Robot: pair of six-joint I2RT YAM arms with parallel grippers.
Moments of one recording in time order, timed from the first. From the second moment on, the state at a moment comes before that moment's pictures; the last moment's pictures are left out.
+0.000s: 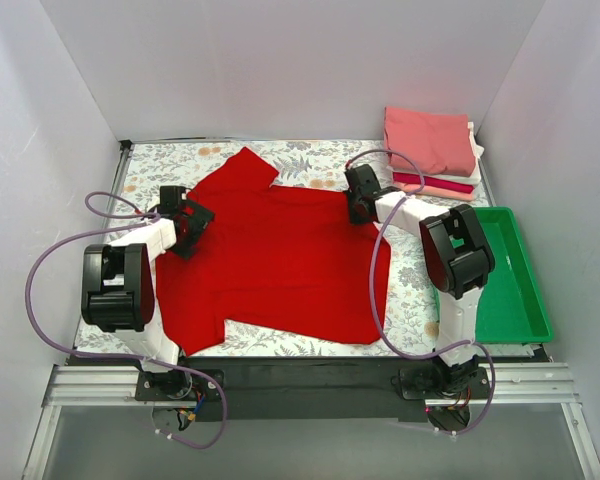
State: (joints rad) left arm 0.01 1.68 0.95 -0.24 -0.10 -1.01; right arm 0.46 2.01 1.36 -0.29 0.21 0.21
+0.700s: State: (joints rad) left arm -0.01 1.71 1.01 -0.29 -0.14 -0.99; right arm 0.28 1.97 1.45 -0.39 0.28 0.13
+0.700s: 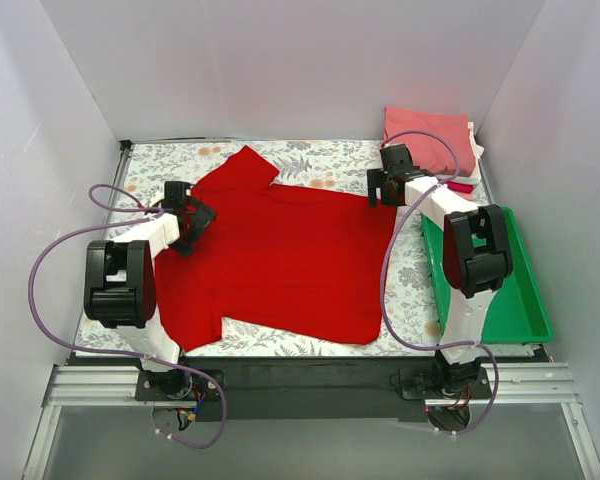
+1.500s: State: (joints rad) left arm -0.05 2.27 1.80 -0.45 -0.14 -0.64; right arm 0.37 2.14 1.57 -0.41 0.04 0.16
